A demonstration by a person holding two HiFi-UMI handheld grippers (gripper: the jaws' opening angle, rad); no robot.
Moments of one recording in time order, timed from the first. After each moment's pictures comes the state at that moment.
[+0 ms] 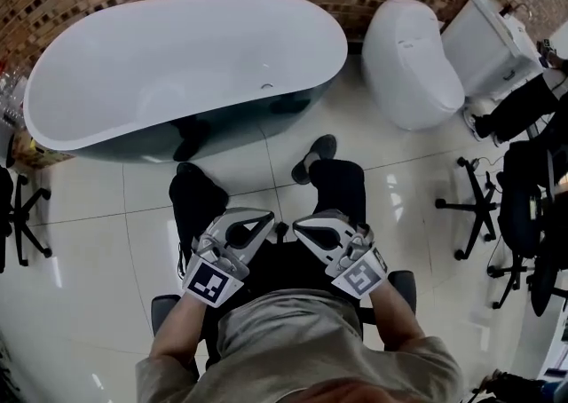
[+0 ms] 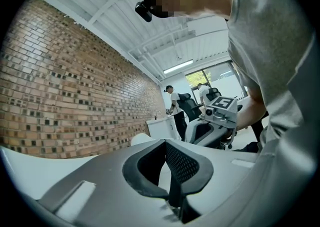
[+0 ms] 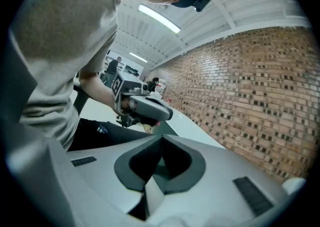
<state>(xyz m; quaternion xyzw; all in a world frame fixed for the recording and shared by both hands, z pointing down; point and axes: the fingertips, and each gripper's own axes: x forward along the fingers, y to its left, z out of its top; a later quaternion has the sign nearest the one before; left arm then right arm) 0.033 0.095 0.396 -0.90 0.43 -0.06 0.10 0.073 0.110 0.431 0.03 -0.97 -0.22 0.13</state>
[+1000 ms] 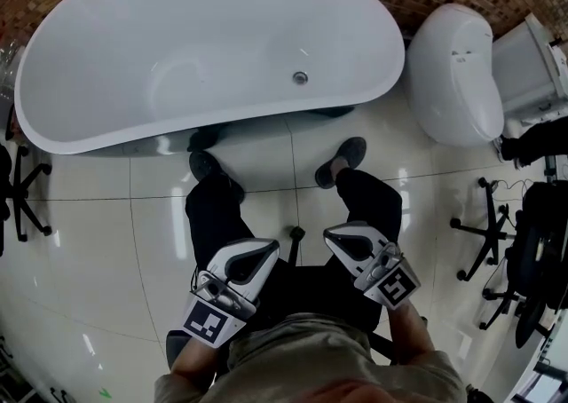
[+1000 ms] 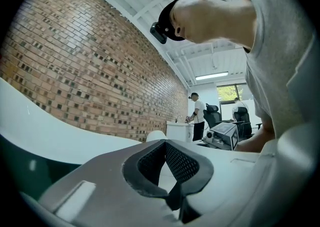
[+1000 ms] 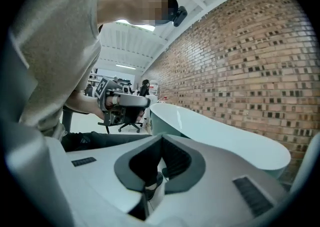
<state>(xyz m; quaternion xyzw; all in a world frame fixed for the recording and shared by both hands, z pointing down) -0.055 0.054 0.396 -0.85 0.52 0.05 -0.05 0.021 0.023 0.445 0.01 -0.99 -0.07 0.12</state>
